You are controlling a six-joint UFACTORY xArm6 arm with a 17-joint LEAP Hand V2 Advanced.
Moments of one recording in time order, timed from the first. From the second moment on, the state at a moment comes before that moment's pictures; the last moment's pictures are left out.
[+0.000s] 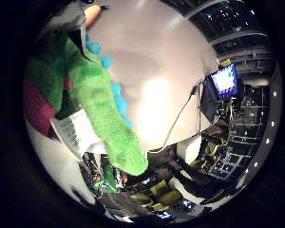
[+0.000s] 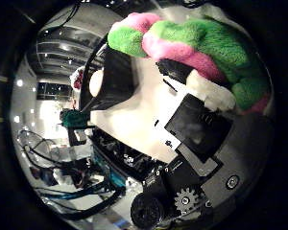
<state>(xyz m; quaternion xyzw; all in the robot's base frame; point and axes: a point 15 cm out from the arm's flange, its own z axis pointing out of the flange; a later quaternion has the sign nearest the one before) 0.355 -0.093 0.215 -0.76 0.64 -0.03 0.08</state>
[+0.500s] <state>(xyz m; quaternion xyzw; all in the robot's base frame) 0.388 0.108 0.298 -0.82 0.55 -0.04 0.15</state>
